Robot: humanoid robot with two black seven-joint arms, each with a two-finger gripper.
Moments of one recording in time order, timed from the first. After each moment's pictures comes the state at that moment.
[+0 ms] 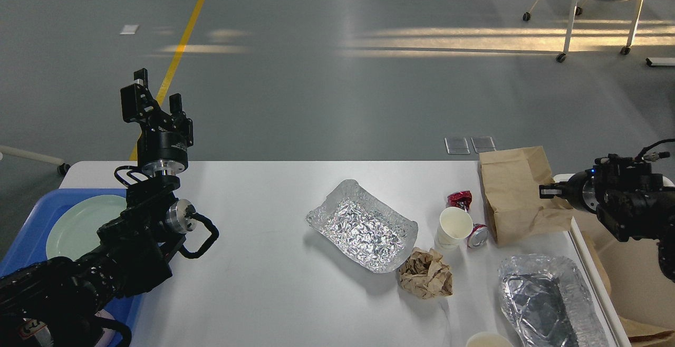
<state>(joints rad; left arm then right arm) -0.82 0.07 -0.50 -0.31 -0.07 -0.02 -0.96 1.05 -0.33 -1.23 0.31 -0.38 0.12 0.27</state>
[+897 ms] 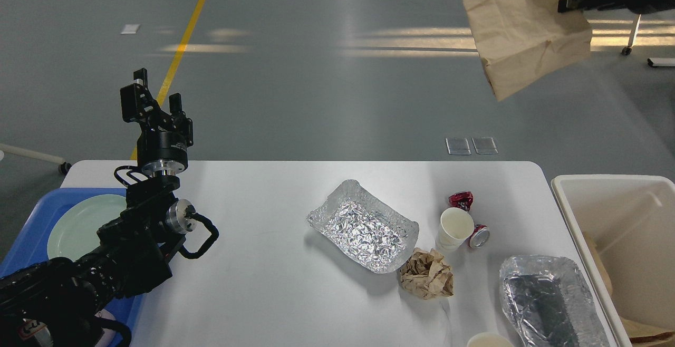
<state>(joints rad) -0.82 0.07 -0.50 -0.31 -0.08 -0.02 -0.96 1.91 -0.44 -1.34 0.37 -0.38 0.75 0.68</state>
